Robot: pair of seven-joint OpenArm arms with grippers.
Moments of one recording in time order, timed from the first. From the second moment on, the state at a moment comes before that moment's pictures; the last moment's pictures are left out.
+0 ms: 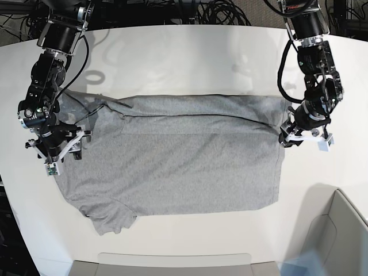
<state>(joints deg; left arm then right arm) 0.8 -14.0 -19.6 95.0 -46.0 13.1 54.5 8.3 11.9 22.0 95.3 7.1 28.5 -51.8</state>
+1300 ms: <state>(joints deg) 13.3 -15.5 -18.4 92.4 -46.3 12.4 51.7 -7.7 11.1 35.6 90.3 9.7 28.7 -51.5</state>
